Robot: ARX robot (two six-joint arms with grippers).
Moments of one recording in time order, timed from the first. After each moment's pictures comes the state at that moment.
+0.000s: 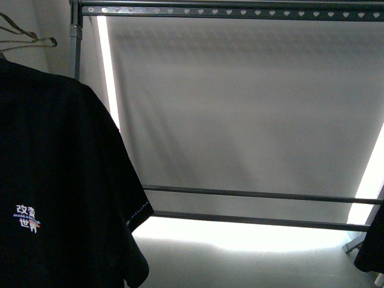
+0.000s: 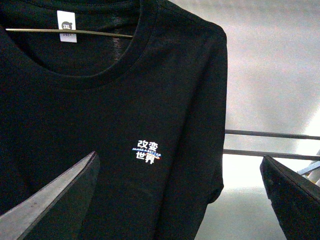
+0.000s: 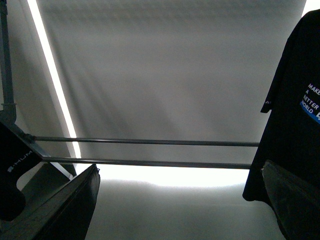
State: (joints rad) left arm 0.00 0.00 0.02 0.00 0.00 0.00; right arm 0.00 0.00 0.01 0.00 0.00 0.00
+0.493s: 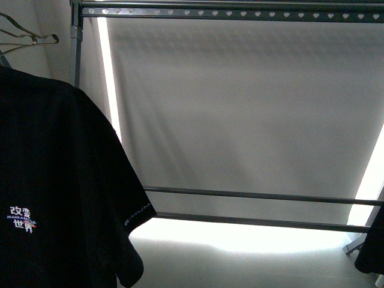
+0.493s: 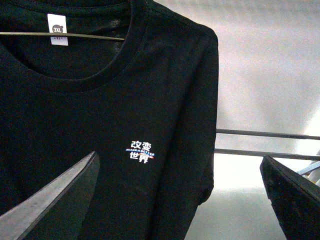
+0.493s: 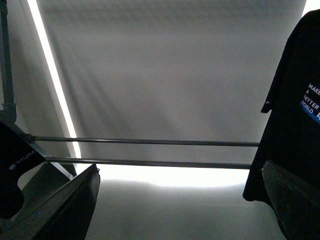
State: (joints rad) left arm 0.00 0.00 0.02 0.00 0.00 0.00; right arm 0.00 0.00 0.01 0.00 0.00 0.00
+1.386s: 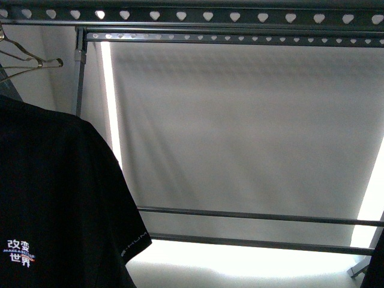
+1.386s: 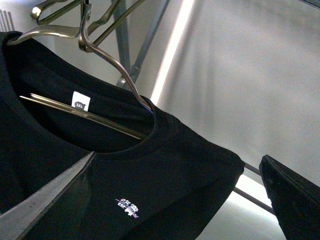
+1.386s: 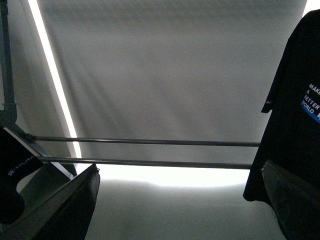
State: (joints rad) left arm -0.26 1.02 0.84 -0.08 -0.58 -0.43; right arm 0.00 0.00 0.01 0.00 0.00 0.00
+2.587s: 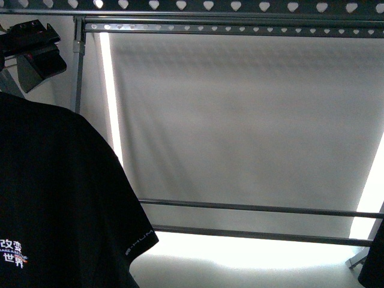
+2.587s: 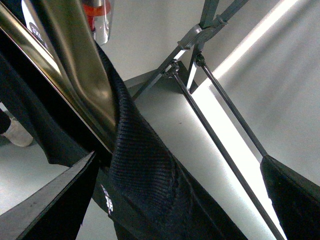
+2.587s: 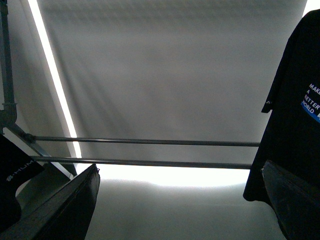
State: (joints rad) left arm -0.23 1.63 1.36 -0.54 -0.74 -1.01; right arm 0.00 0.00 0.01 0.00 0.00 0.00
